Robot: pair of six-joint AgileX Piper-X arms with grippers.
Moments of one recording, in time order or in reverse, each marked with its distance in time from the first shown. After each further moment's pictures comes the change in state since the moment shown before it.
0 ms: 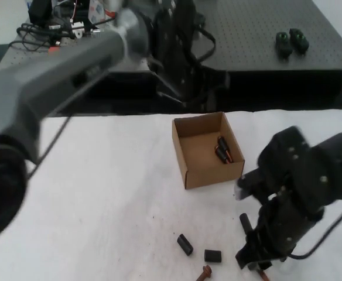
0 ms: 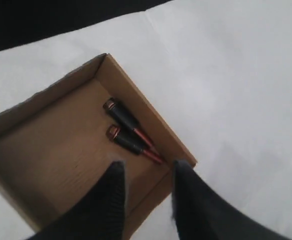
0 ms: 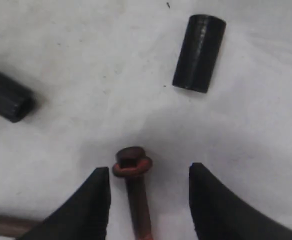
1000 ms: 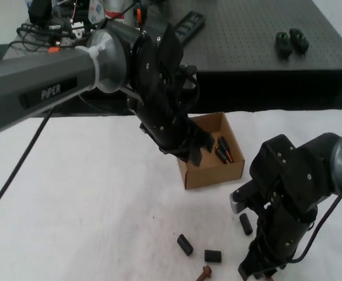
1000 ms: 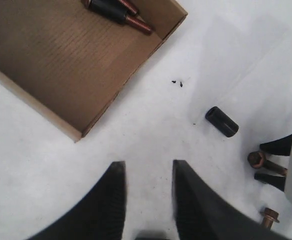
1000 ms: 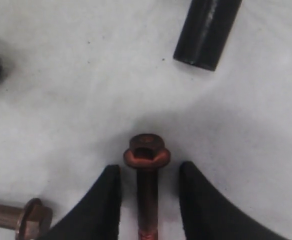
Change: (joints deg) left arm -1.2 -9.6 18.5 1.6 1.3 8.9; right arm 0.4 1.8 -1.1 4.8 1.4 -3.1
